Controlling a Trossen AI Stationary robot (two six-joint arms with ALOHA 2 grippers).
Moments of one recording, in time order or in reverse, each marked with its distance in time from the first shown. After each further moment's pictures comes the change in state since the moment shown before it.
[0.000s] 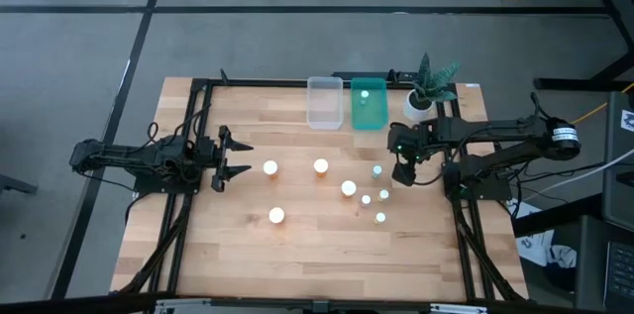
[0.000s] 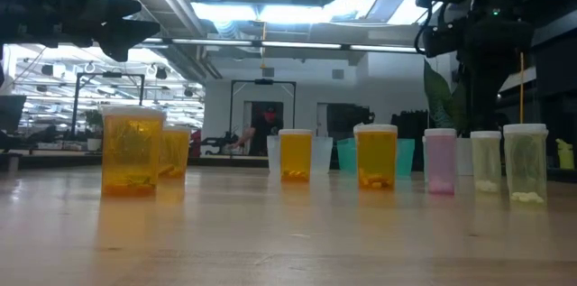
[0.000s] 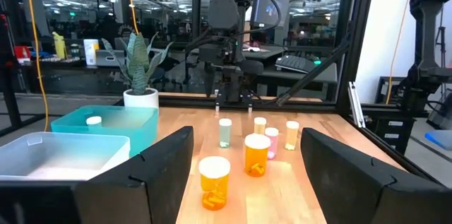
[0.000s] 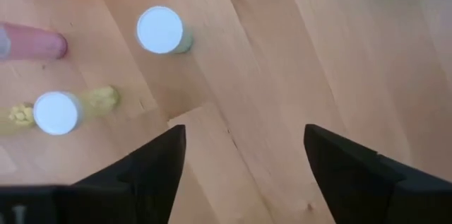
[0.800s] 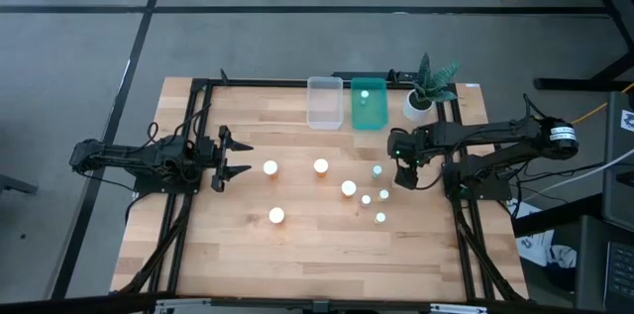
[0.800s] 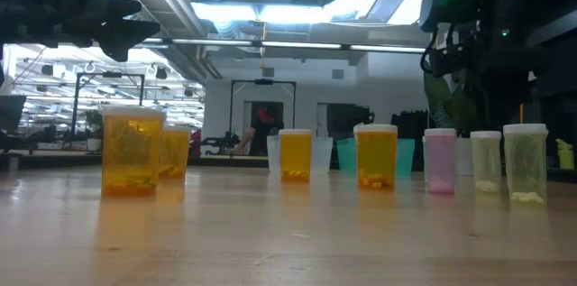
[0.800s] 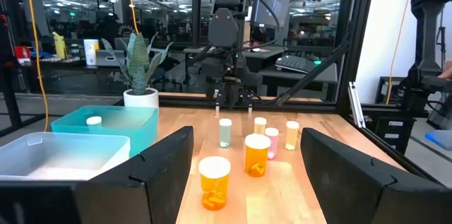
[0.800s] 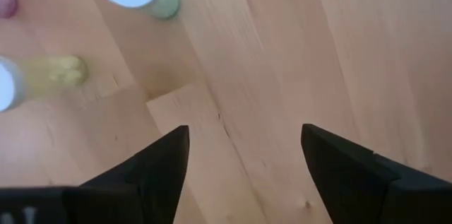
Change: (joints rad) left arm 0.000 0.000 0.000 0.000 0.000 0.001; right arm 0.000 0.024 -0.093 0.053 0.000 -0.057
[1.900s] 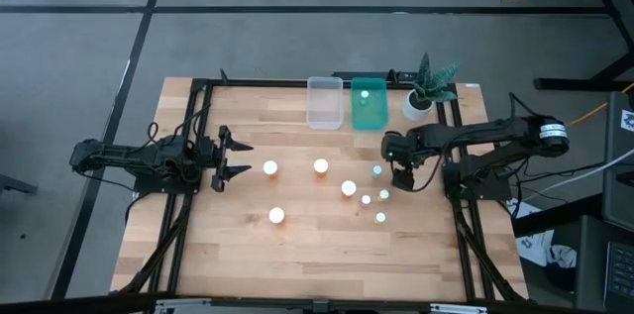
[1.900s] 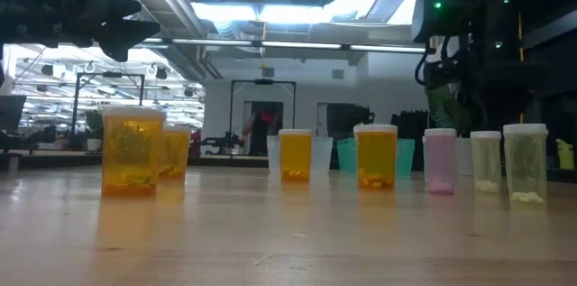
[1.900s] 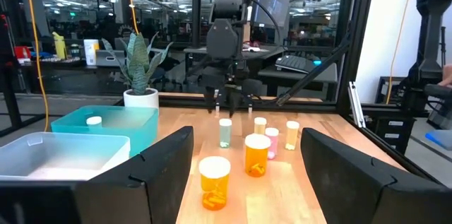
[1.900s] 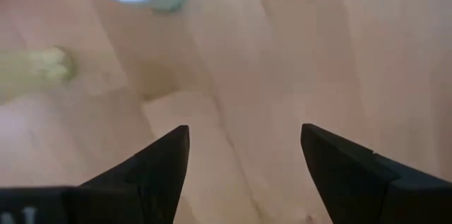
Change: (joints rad) left arm 0.000 0.000 0.000 0.000 0.000 0.001; right arm 0.000 0.100 -0.001 0.055 -0.020 -0.051
